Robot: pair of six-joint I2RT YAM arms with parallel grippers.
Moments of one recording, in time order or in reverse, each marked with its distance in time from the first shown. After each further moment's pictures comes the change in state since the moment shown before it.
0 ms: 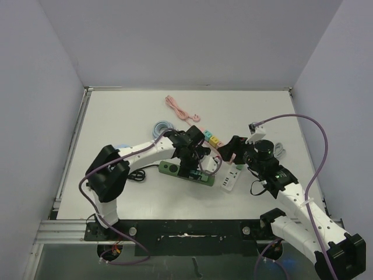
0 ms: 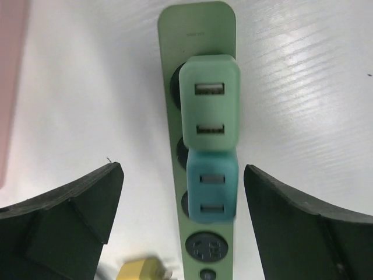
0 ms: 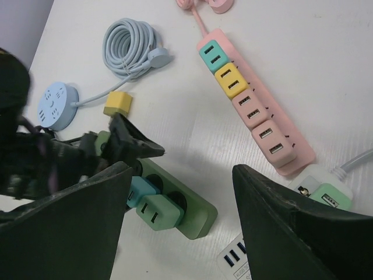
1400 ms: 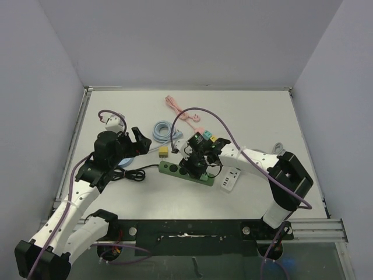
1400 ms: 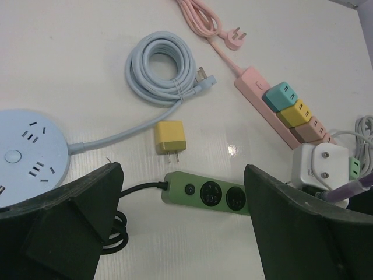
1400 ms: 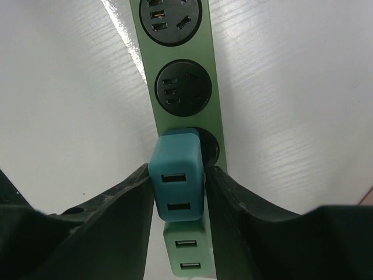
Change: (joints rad) left arm 0.523 -1.054 -0.665 0.459 -0.356 -1.509; right arm 0.414 0.820 0.533 -0.423 -0.101 -0.742
